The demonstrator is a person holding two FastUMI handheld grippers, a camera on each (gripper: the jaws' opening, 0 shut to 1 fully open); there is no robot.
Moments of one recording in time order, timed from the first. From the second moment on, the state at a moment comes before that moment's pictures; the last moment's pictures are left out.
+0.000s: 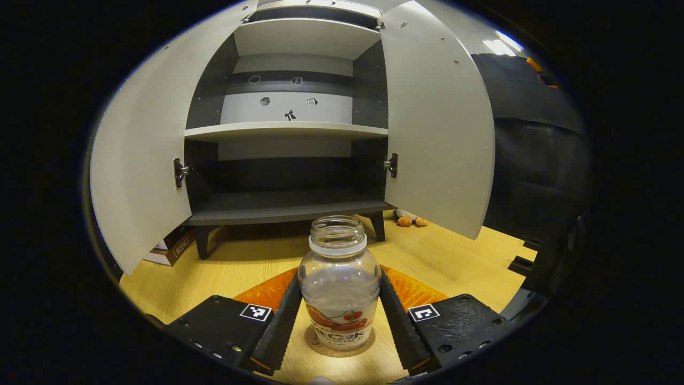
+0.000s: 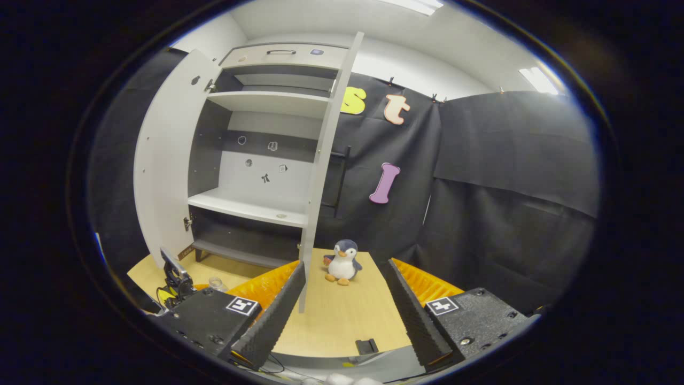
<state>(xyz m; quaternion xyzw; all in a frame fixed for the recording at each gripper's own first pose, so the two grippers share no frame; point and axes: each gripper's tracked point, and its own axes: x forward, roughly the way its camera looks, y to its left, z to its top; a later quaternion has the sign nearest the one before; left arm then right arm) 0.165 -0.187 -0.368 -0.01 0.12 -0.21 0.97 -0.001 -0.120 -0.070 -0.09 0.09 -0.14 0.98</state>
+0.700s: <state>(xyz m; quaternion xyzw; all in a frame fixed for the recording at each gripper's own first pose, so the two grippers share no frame) 0.167 -0.178 -0.301 0.02 0.08 -0.21 0.97 -0.001 -0.117 -0.059 -0.08 0.07 -0.13 0.99</state>
